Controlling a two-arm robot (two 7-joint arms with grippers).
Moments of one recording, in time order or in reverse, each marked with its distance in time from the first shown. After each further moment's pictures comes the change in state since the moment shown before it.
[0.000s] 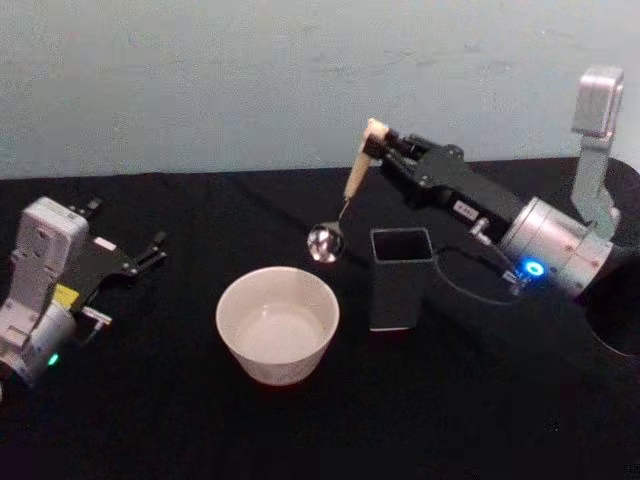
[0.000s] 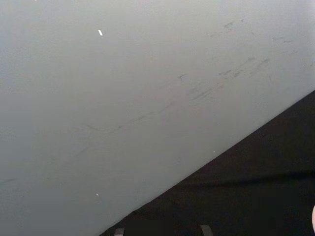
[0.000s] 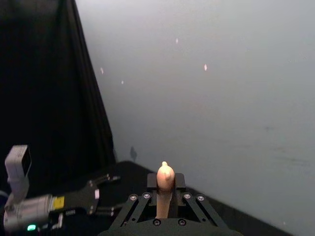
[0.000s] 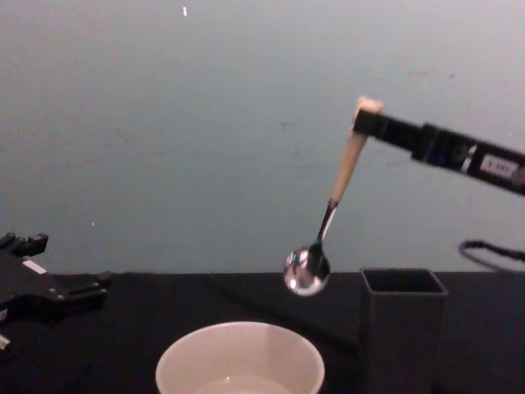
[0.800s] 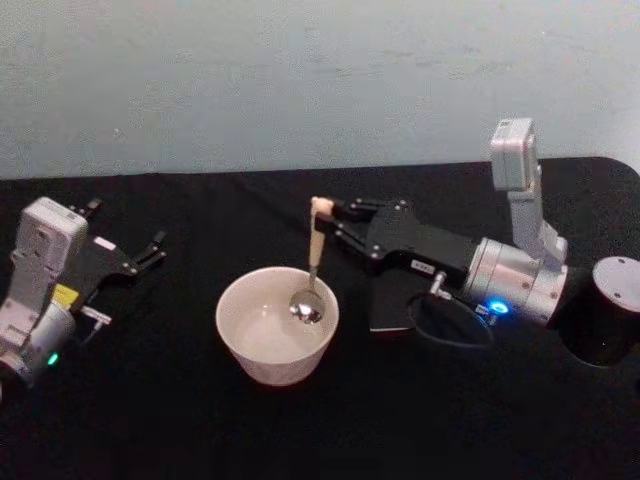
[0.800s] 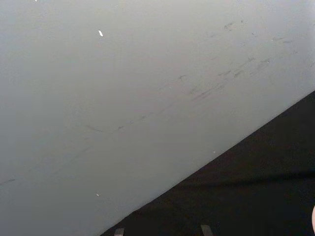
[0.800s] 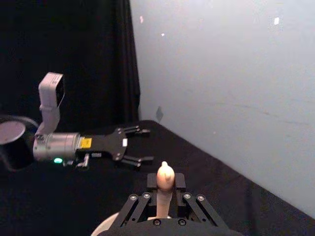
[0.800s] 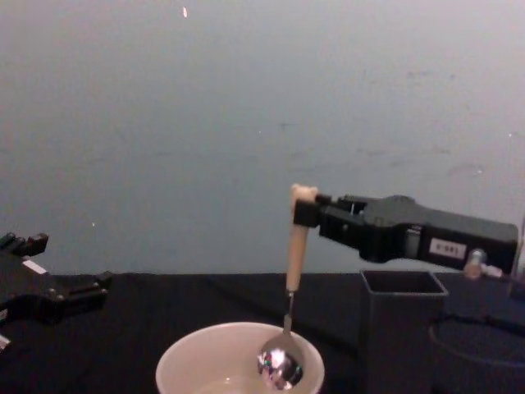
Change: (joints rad) left arm 0.000 0.000 0.000 0.000 0.000 0.000 0.000; right arm 0.049 -0.004 -0.121 0.083 -0.171 -0.049 0.110
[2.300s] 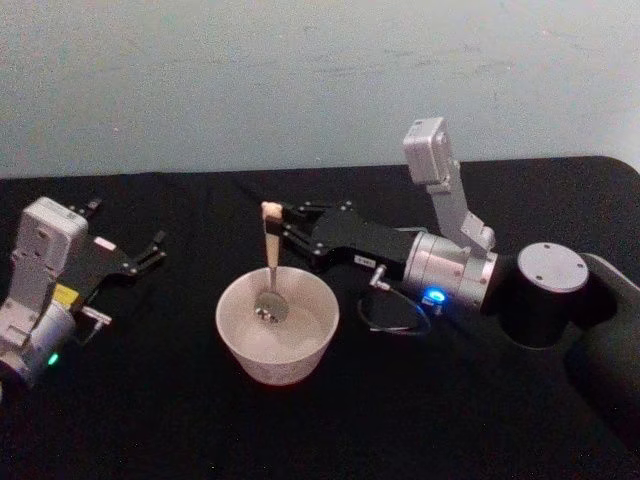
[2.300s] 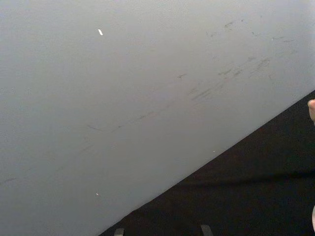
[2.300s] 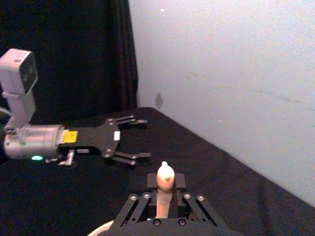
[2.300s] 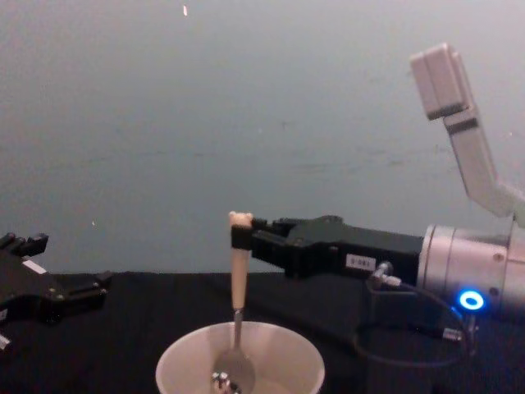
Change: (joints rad) left arm 0.000 0.000 0.000 0.000 0.000 0.000 0.000; right arm 0.109 -0.149 -0.053 0.187 -0.098 0.018 -0.024
